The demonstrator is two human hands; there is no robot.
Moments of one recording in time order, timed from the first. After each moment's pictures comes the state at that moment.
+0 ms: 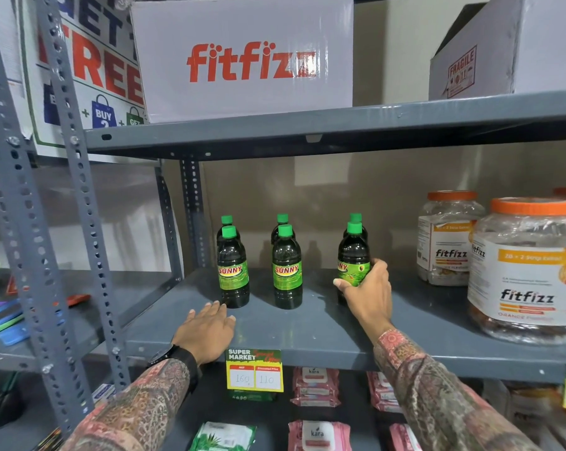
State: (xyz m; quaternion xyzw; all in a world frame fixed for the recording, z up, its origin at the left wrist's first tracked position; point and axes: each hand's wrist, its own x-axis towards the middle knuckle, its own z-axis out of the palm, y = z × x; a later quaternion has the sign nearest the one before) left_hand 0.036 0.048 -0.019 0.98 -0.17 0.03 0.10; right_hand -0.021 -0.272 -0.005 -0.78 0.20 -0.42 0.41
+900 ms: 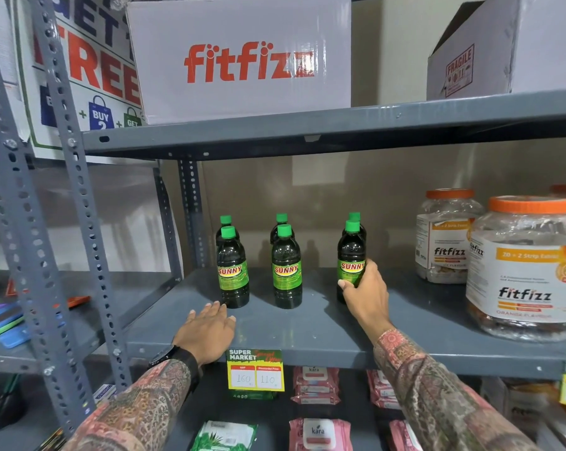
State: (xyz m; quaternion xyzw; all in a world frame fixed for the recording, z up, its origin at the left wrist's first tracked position) left_hand 0.040 0.049 -0.021 0.98 -0.17 0.03 0.09; right_hand -0.025 -0.268 -0.003 -0.80 0.17 -0.39 0.42
